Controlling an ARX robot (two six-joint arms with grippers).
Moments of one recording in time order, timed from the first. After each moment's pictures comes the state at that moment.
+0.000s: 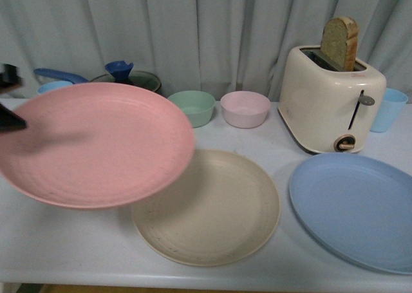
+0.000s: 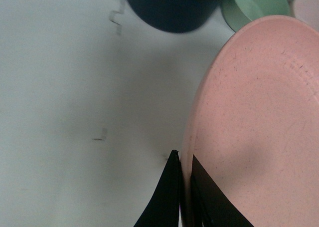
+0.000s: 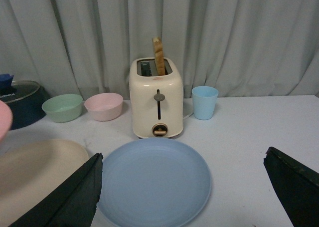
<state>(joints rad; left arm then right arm) 0.09 1.61 0.86 0.03 0.22 -0.21 0.00 0.00 0.01 0.00 0.00 0.00</state>
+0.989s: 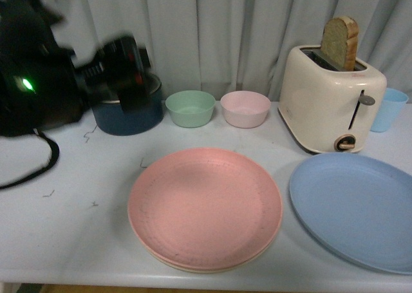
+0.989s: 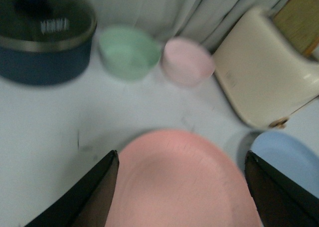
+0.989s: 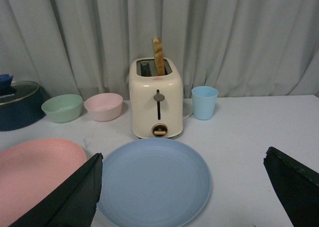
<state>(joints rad) -0.28 1.62 0.68 0.66 0.04 -0.33 0.00 0.00 0.01 0.00 0.00 0.00</state>
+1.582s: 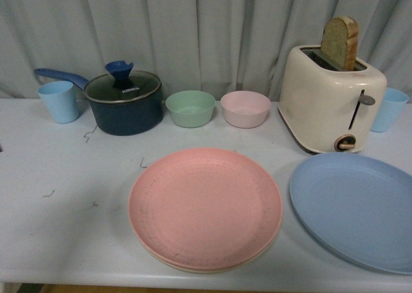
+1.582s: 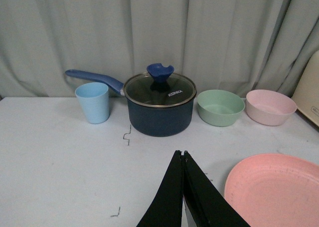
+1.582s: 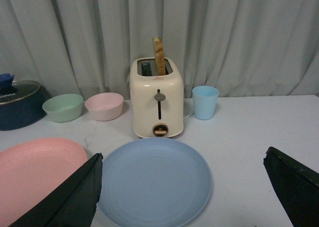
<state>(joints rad) -0.15 1.34 0.19 1.11 -0.14 -0.02 0.00 0.00 0.01 0.00 0.00 0.00</state>
